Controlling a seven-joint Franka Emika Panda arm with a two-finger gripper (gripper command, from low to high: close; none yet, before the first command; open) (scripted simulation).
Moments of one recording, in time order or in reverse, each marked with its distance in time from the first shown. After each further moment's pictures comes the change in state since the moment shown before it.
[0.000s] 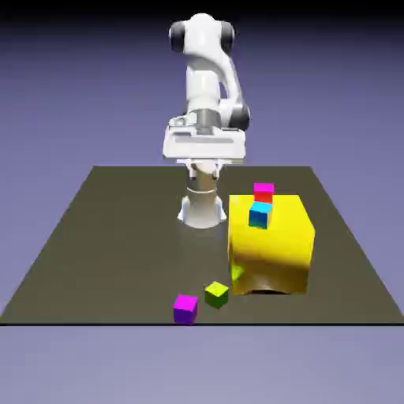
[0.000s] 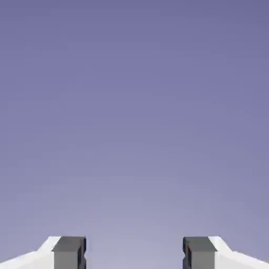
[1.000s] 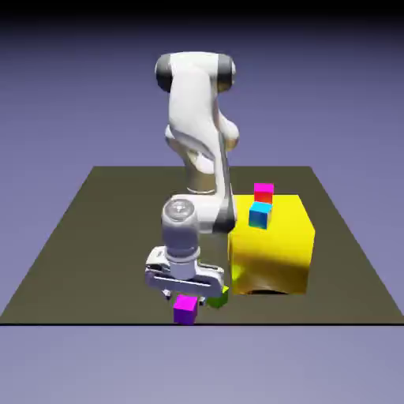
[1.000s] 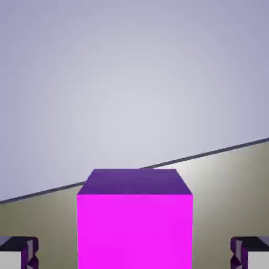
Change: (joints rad) arm -0.097 1.070 0.005 0.591 0.024 -0.374 0.165
